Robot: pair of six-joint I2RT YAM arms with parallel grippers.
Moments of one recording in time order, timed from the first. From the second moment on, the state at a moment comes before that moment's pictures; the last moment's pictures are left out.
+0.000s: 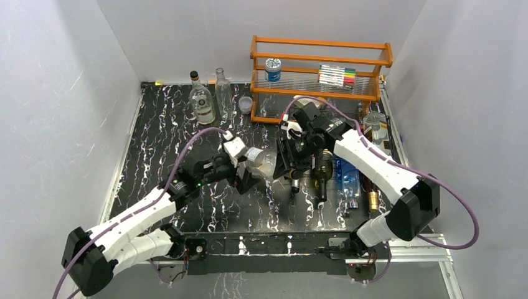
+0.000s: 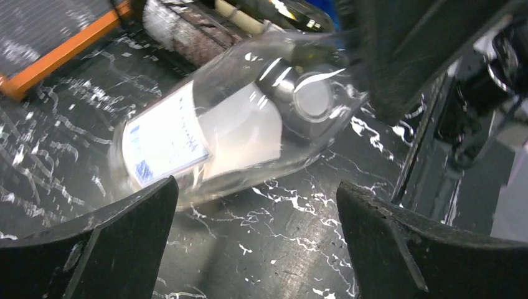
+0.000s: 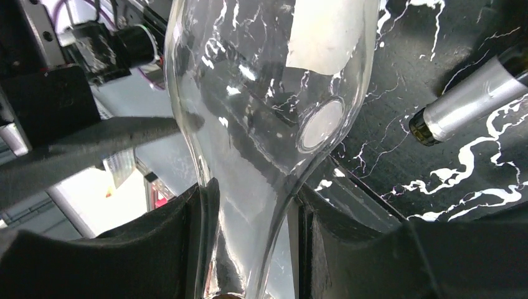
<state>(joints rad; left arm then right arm) -0.71 0.93 0.64 -0.03 0.33 -0.02 0.68 1.44 1.36 -1.01 -0.57 0.46</state>
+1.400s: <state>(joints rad) -0.90 1.13 0.53 0.50 0.42 0.07 0.69 1.40 1.27 -0.79 -0.73 0.48</state>
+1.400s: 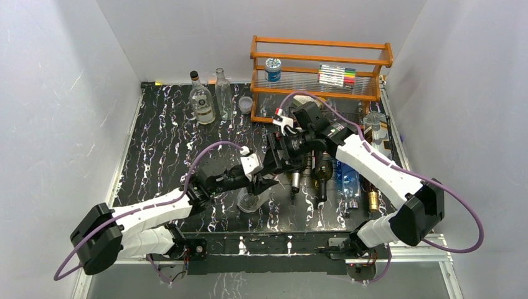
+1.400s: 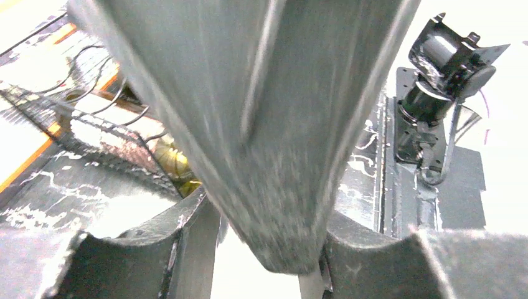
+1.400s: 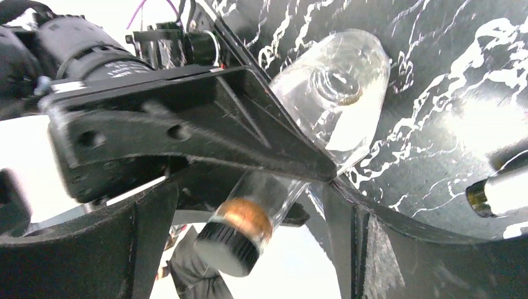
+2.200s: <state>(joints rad) -0.72 0.91 0.57 0.16 -0.42 0.04 0.62 1.01 1.39 -0.82 -0.12 0.38</state>
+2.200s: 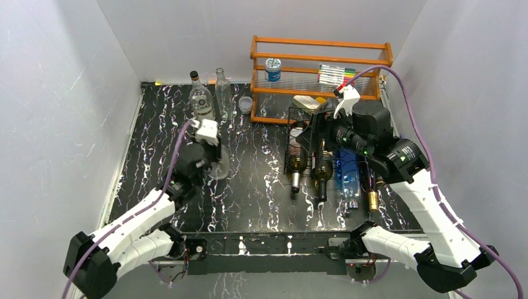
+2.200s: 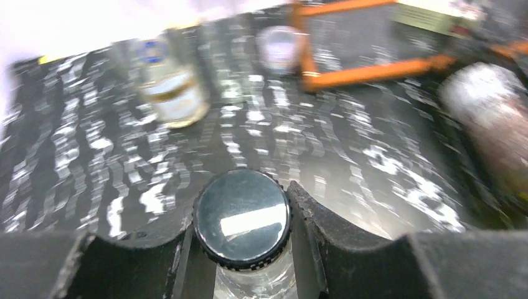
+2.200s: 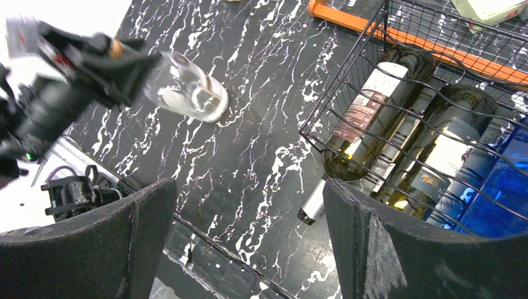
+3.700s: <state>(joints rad) 0.07 1.78 1.16 0.52 -0.06 -0.12 0.62 1.10 1.16 -0.76 -0.18 0.46</state>
